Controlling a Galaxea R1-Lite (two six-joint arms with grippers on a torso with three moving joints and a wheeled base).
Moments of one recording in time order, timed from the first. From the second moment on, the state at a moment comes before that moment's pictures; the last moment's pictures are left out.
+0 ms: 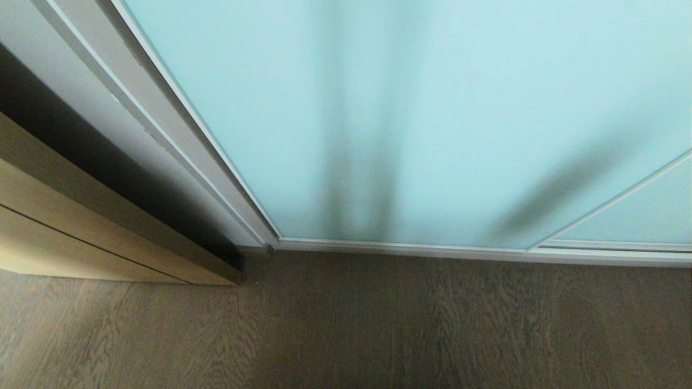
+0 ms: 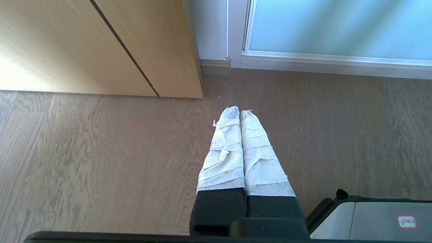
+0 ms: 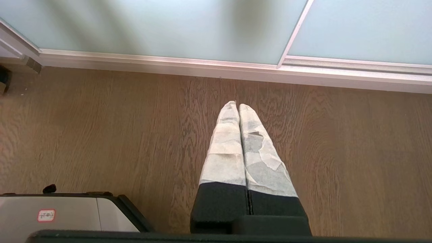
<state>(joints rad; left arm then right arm) 0.00 0.00 0.00 0.00 0.00 0.02 0.00 0.00 0.00 0.00 -0.01 0.04</state>
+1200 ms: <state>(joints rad) 0.00 0.00 0.00 0.00 0.00 0.02 0.00 0.00 0.00 0.00 0.00 0.03</state>
